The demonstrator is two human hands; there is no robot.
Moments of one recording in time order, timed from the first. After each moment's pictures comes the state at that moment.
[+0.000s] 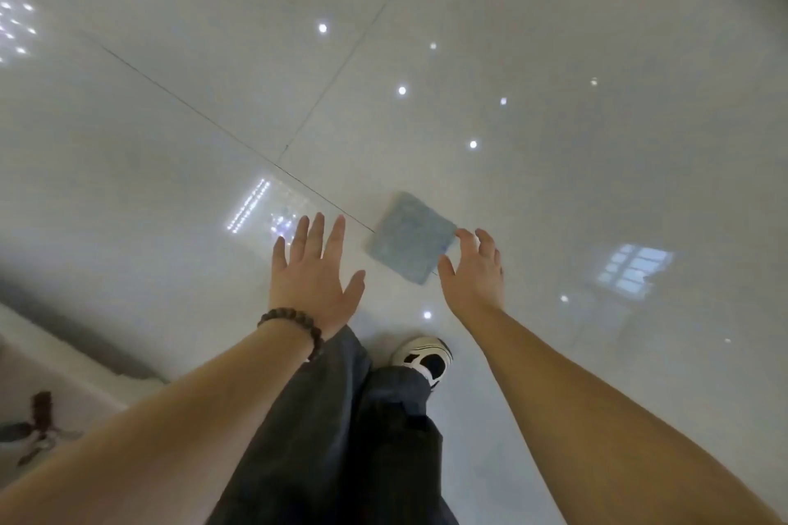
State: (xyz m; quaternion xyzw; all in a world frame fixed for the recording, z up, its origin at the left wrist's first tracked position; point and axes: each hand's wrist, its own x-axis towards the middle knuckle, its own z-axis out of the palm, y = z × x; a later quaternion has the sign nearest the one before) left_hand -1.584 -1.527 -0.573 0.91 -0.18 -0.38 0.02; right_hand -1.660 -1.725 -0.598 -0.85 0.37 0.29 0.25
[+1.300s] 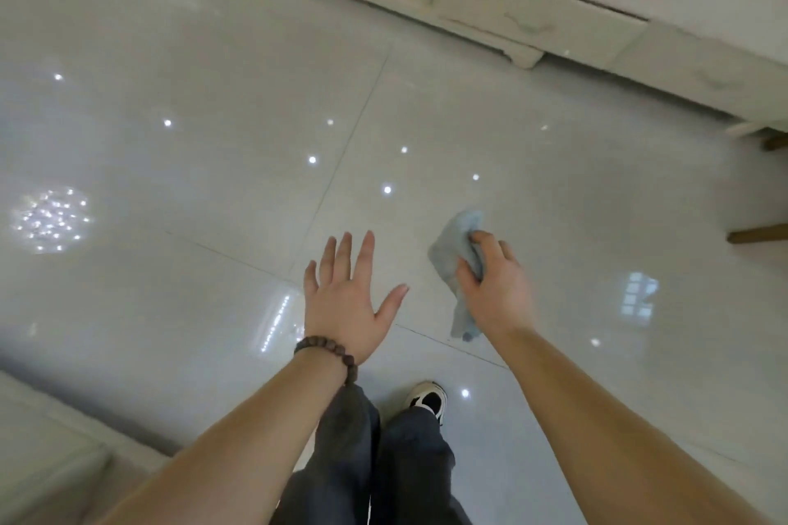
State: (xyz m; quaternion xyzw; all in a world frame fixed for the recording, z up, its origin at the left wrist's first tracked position) left_hand -1.559 -1.632 -0.328 0.93 -0.27 -0.25 0.08; right_hand -1.652 -1.809 -0.329 -0.86 0.38 0.03 0.33
